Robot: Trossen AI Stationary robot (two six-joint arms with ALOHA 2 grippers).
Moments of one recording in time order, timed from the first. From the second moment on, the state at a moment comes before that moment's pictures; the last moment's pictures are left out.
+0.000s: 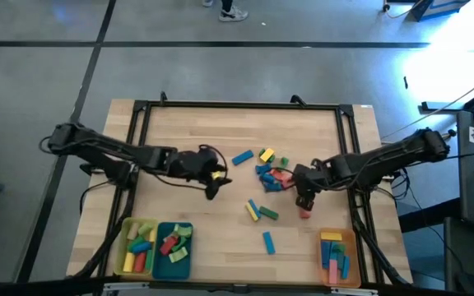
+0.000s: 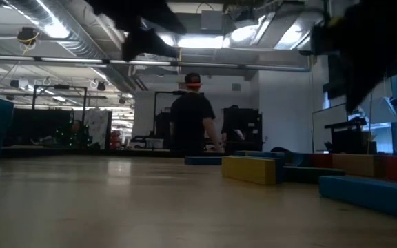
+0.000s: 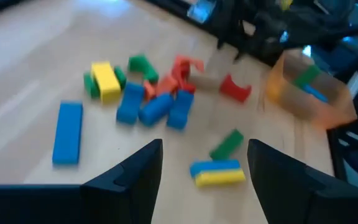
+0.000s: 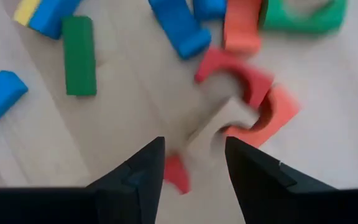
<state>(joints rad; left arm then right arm) -0.14 1.33 0.90 -0.10 -0.25 -0.52 0.26 1.25 0.89 -0.91 0.09 0.70</state>
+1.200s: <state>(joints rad) -0.17 1.62 0.90 0.13 -0.24 -0.46 0.54 1.45 0.84 -0.80 0.13 1.58</state>
